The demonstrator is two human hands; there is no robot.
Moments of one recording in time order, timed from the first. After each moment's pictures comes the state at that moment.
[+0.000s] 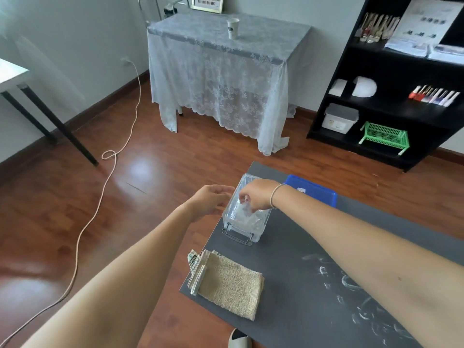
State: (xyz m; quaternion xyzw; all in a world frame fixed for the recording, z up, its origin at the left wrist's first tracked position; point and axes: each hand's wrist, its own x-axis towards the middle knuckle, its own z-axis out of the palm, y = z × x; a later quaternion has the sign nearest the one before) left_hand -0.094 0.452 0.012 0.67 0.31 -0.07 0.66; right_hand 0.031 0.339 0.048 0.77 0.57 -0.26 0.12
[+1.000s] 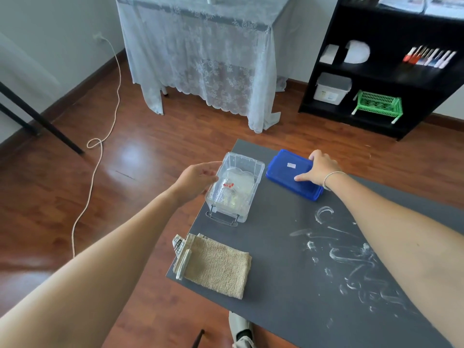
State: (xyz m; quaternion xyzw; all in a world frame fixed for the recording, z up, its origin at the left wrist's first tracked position) left_hand -0.084 0.442 0.007 0.79 0.28 -0.01 0.54; right_hand 0.146 0.213 -0.019 0.96 0.16 -0.19 -0.12
